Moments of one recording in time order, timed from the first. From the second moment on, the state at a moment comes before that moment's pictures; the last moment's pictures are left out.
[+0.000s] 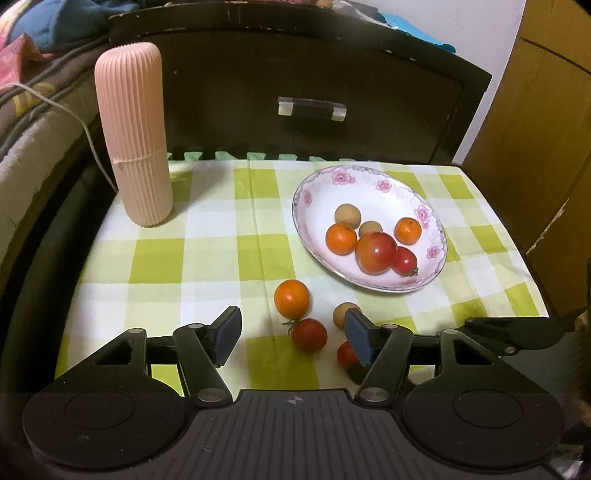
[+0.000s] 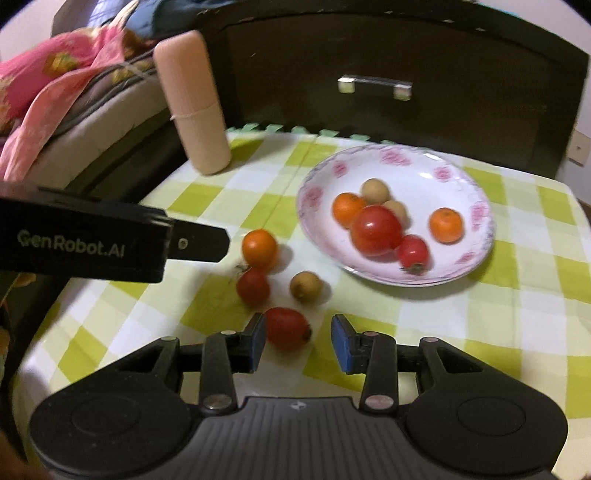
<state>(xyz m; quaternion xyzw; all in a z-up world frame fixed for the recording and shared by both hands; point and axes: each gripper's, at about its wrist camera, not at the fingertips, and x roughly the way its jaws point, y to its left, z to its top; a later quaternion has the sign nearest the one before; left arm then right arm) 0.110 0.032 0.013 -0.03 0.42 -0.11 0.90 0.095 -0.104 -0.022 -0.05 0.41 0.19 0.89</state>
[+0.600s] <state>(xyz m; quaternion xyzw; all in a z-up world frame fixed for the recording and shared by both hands) 0.118 0.026 -0.009 -0.02 0.45 -0.11 0.89 0.106 -0.095 -0.046 -0.05 0.44 0.20 0.88</state>
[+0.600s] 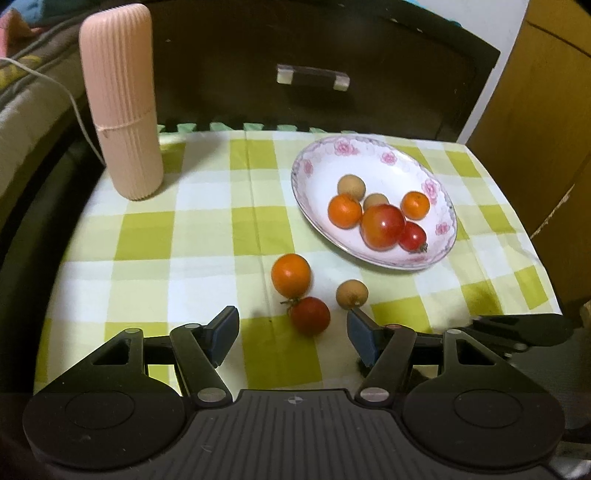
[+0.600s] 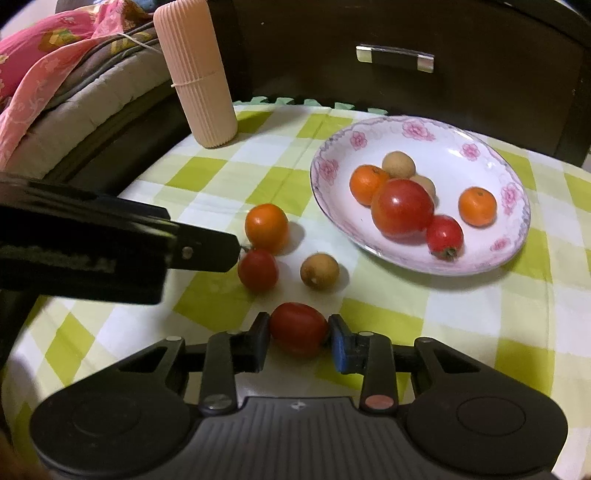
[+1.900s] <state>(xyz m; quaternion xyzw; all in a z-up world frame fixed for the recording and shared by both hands) 0.053 -0.015 -0.043 0.07 0.48 -0.16 0.86 0.035 -0.157 -0.043 -0.03 0.46 0.12 0.88</state>
